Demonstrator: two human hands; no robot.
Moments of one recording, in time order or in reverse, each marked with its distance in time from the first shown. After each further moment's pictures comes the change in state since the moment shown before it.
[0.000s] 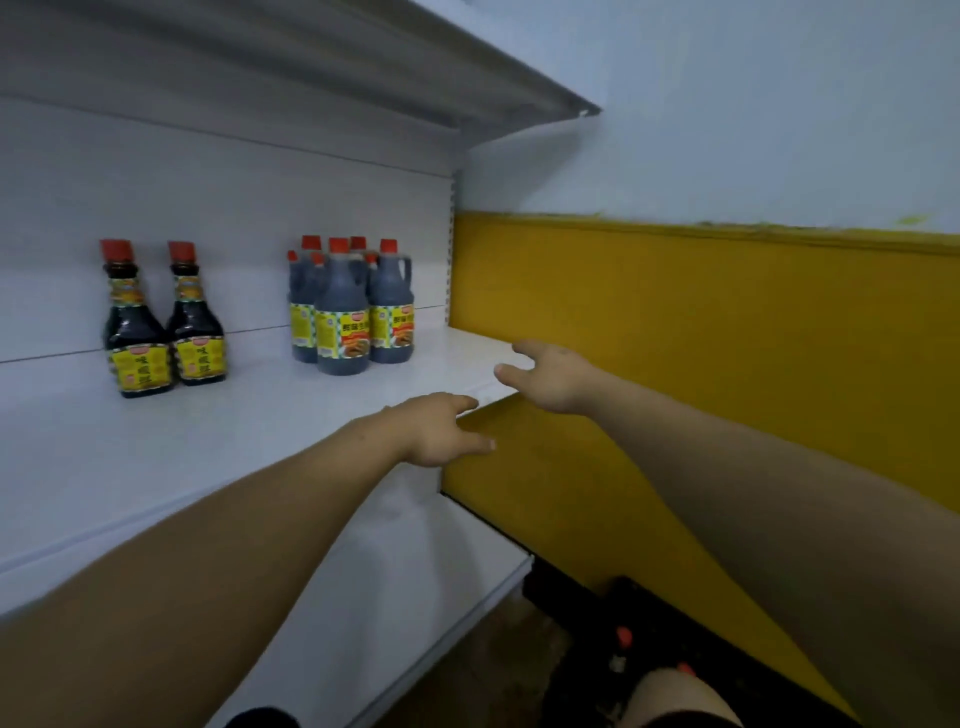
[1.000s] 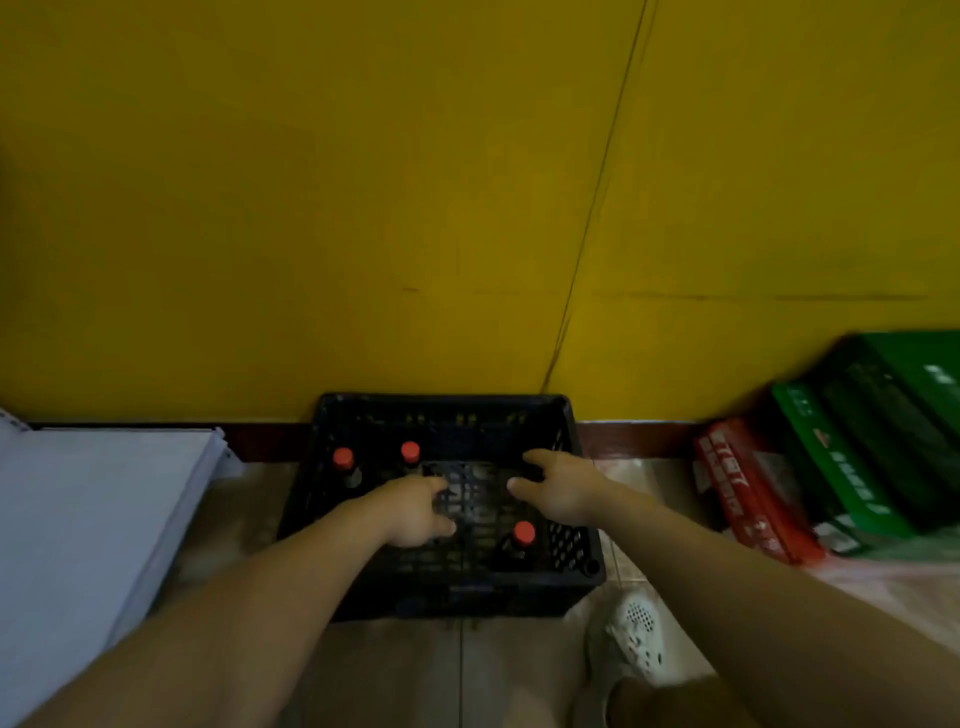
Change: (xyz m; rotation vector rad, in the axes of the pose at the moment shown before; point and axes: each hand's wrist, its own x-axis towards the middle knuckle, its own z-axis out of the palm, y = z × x) left_hand 0.119 0.226 0.407 0.146 -0.936 0.377; right_hand -0.265 0.401 0.126 0.293 -0.294 1.024
